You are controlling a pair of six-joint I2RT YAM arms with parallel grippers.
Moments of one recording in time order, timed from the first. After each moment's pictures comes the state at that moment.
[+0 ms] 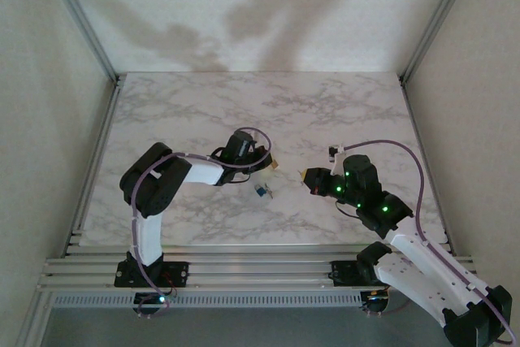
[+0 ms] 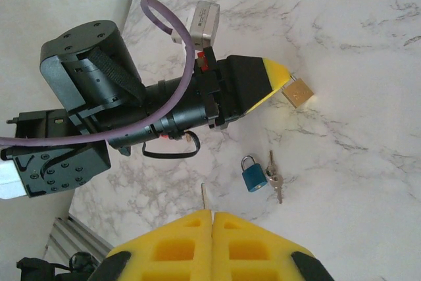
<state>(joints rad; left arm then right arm) -0.62 1.97 0.97 0.37 0.24 -0.91 0.59 0.74 0.60 -0.36 -0.24 0.74</state>
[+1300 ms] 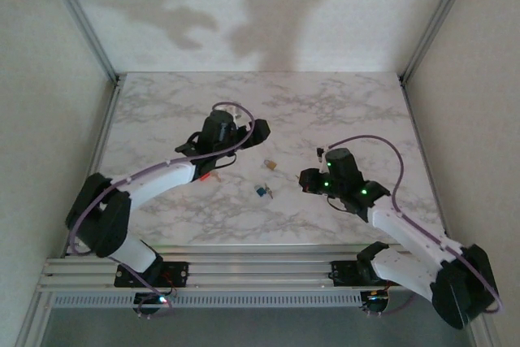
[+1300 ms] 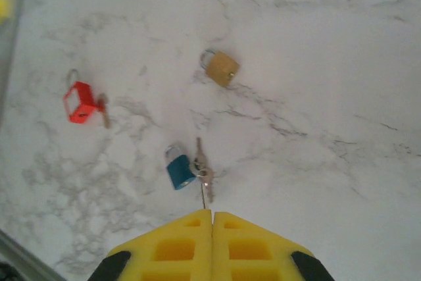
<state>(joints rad) -0.59 1.50 0.98 0.09 0.08 -0.83 0.57 1.05 0.60 -0.29 -0.20 0.67</state>
